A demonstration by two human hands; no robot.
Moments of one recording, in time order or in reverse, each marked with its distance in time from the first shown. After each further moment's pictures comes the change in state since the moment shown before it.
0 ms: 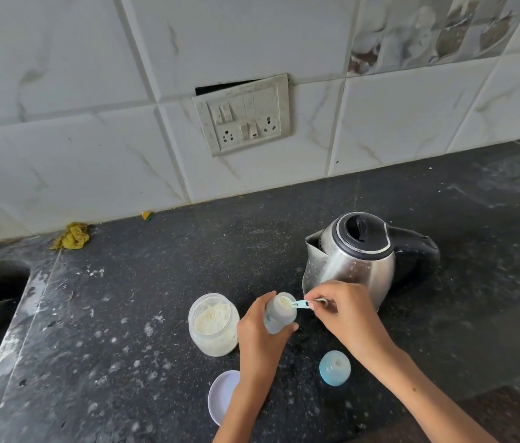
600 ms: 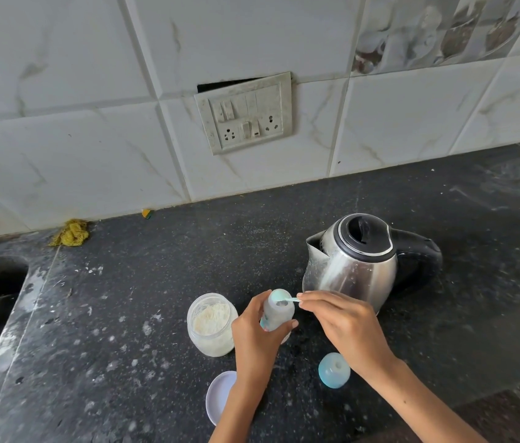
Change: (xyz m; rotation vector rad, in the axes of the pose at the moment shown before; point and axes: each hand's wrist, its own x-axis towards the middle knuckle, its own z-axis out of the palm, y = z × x) left_hand 0.001 -0.001 -0.004 -0.112 0.014 -0.028; right_hand -0.011 0.006 0.000 -0.157 0.128 -0.518
